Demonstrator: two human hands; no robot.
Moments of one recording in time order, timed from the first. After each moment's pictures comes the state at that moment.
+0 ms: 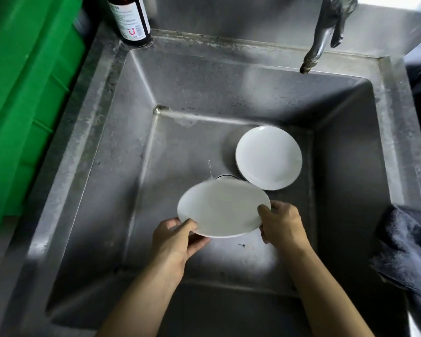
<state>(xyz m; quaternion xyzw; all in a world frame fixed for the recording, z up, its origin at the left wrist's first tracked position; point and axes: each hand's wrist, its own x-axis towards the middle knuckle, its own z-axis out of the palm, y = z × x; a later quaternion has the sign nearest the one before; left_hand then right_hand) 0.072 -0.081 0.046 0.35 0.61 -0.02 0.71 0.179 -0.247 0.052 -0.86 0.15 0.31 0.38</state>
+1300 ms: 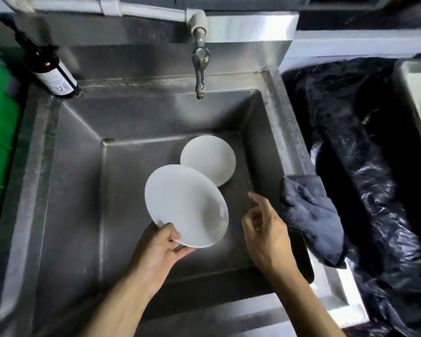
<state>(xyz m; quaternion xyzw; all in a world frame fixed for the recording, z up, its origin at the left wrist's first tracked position) 0.077 -0.129 0.137 0.38 0.38 -0.13 0.83 0.121 -0.342 0.134 -0.92 0.05 0.08 0.39</state>
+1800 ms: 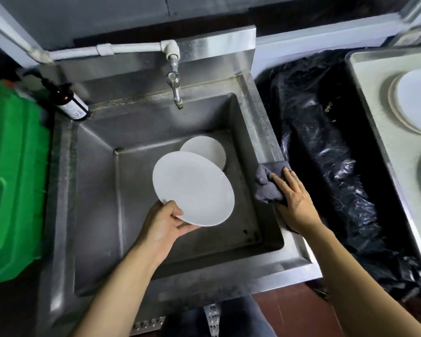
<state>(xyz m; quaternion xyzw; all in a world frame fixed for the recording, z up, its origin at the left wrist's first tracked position) 0.081 -0.184 0.243 0.48 0.37 -0.14 0.78 0.153 -0.498 0.125 -0.96 -0.07 0.13 0.22</state>
